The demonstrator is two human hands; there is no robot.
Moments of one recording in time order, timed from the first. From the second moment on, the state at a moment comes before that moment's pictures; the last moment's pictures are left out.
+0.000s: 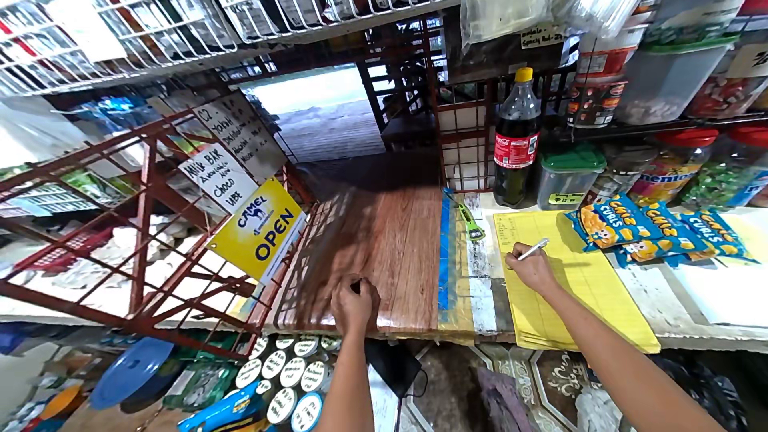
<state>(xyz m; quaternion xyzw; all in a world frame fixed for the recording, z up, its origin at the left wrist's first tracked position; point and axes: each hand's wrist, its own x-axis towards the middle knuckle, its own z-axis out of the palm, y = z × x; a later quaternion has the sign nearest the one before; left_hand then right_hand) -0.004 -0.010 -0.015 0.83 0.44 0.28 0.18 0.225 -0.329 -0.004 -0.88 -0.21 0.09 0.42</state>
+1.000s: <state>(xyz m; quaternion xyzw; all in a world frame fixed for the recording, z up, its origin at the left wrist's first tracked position) -0.005 -0.013 -0.011 0.83 0.45 0.27 0.18 0.228 -0.331 -0.004 -0.88 -0.20 0.09 0.43</state>
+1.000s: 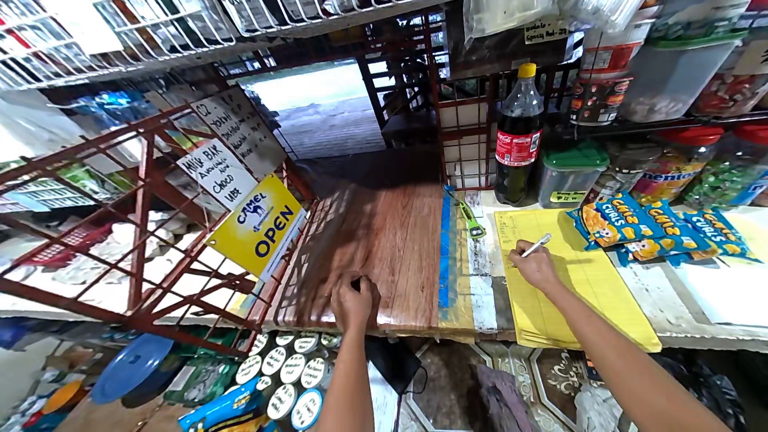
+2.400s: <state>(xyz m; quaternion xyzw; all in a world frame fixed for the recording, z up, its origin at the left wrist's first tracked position) -0.004 -0.014 -0.009 0.83 0.45 0.27 0.19 0.225 -0.348 0.000 -0.90 -0.20 0.07 0.38</state>
